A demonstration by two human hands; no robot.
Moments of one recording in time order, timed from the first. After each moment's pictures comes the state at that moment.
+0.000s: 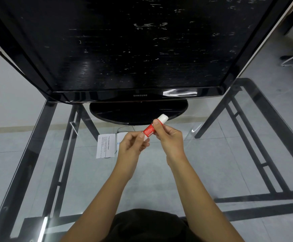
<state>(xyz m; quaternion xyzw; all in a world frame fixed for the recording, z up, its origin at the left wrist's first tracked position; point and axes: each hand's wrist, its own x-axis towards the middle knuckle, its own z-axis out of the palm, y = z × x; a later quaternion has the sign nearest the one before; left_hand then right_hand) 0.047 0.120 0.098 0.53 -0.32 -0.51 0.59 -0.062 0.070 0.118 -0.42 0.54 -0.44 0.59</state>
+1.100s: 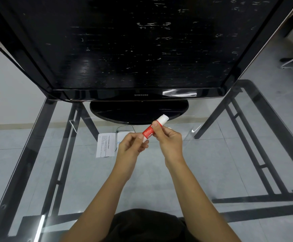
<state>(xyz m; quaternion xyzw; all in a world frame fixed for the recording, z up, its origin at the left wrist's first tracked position) 0.053 0.121 0.089 0.54 -0.32 -0.51 0.59 -0.055 0.074 0.115 -0.42 0.56 -0.44 0.56</state>
